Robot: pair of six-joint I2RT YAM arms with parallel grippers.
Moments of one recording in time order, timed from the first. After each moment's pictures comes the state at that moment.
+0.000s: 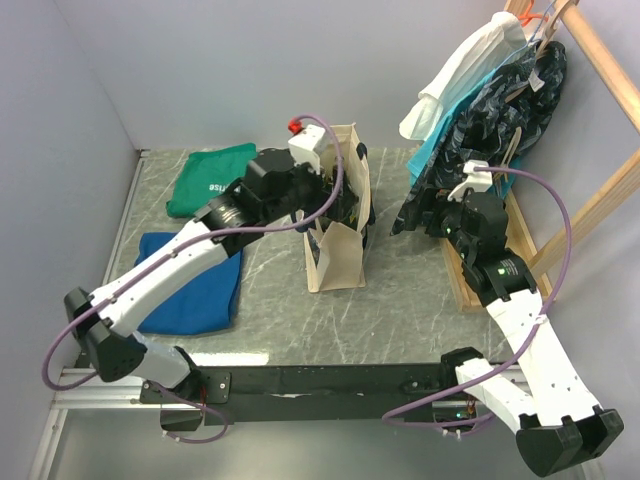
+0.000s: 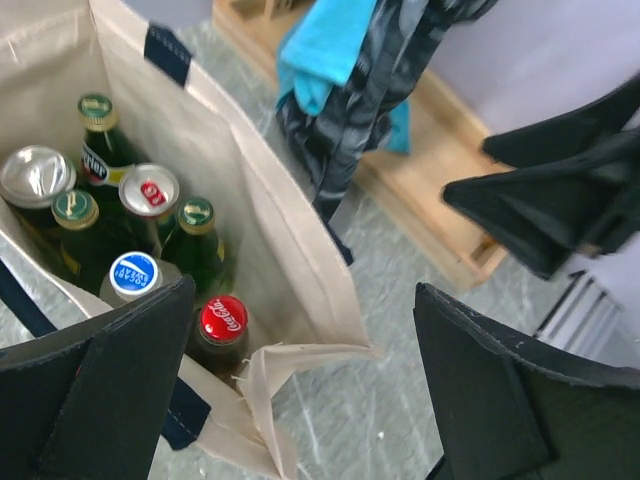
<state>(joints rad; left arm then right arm) -0.82 1.43 1.52 -0.33 -0.01 -0.33 0.26 0.87 0.98 -0.41 0.06 0.30</state>
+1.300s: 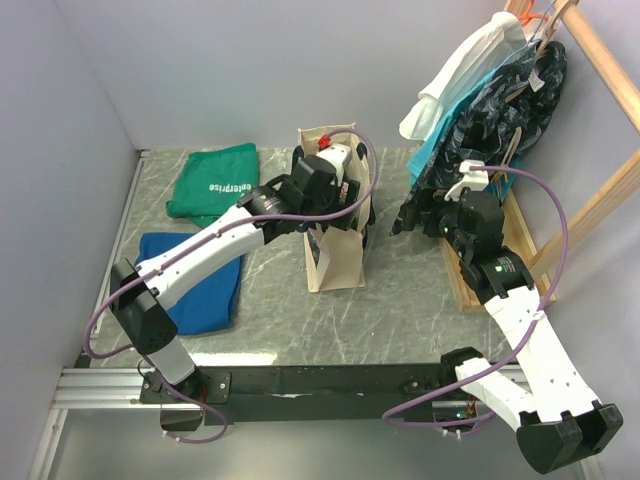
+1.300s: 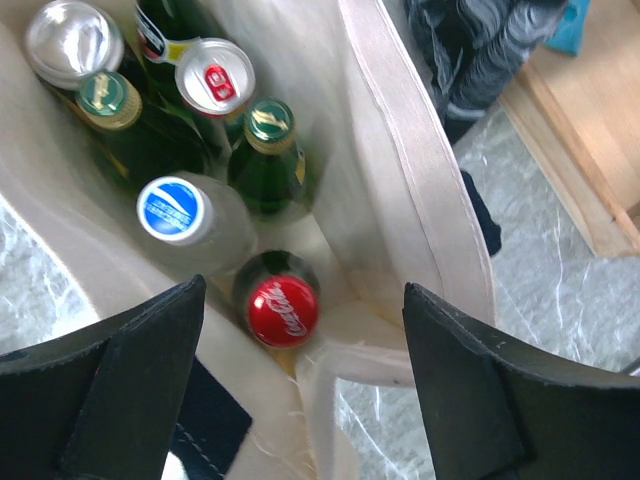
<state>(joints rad) -0.85 1.65 1.64 -0.58 -0.20 -0.33 0.27 0.89 0.98 -0.41 0.07 0.29</state>
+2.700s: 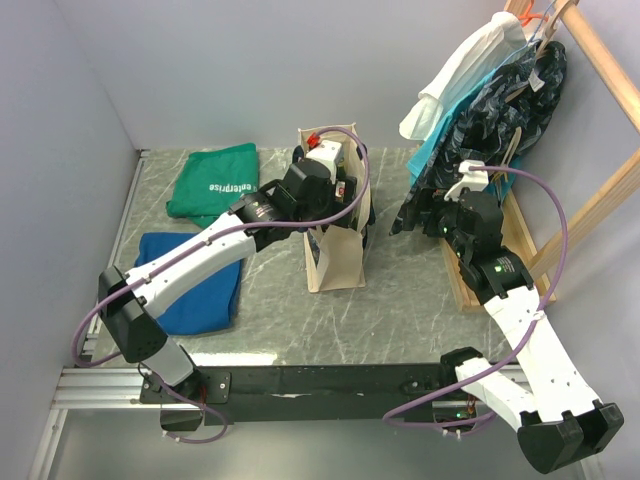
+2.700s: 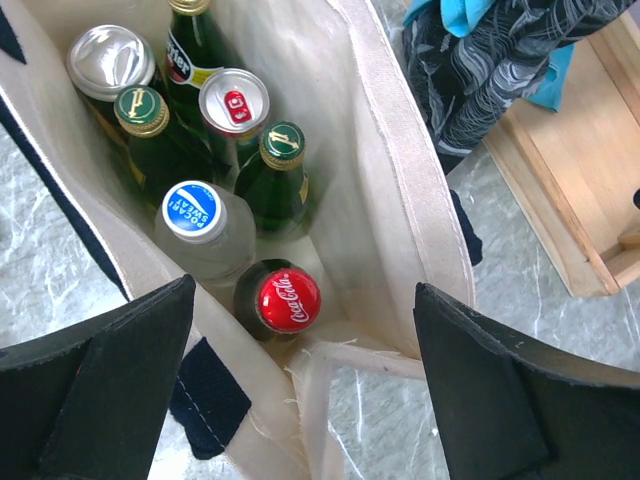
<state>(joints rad) -0.87 1.58 1.59 -0.51 -0.28 -0.39 0.28 0.89 0.98 -0.41 0.10 0.28</state>
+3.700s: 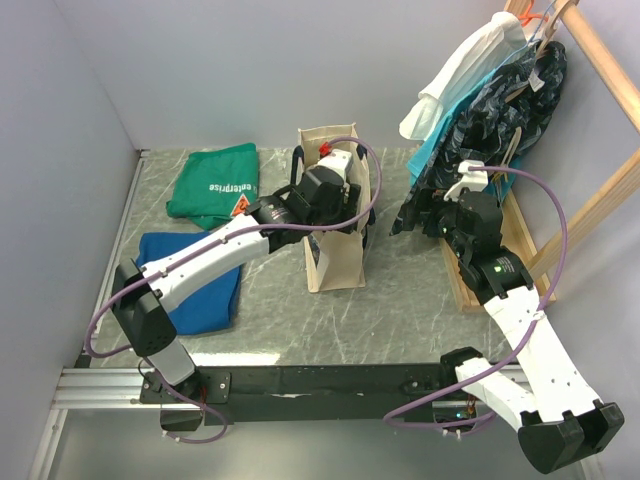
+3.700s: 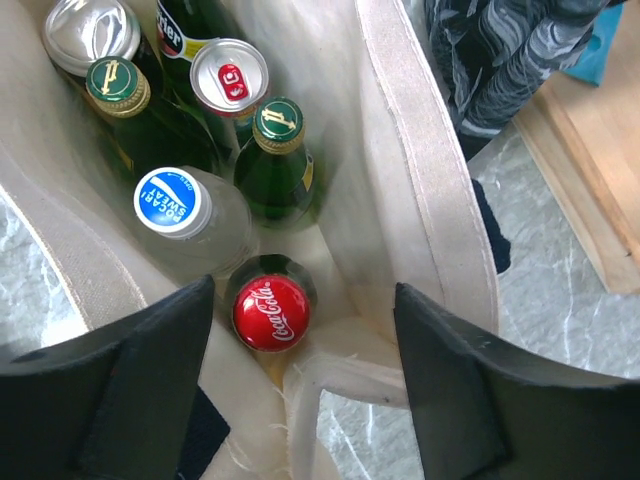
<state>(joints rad) -0.90 1.65 1.59 -0.52 -0.32 -0.39 0.29 0.89 0.98 -0.41 0.11 0.28</state>
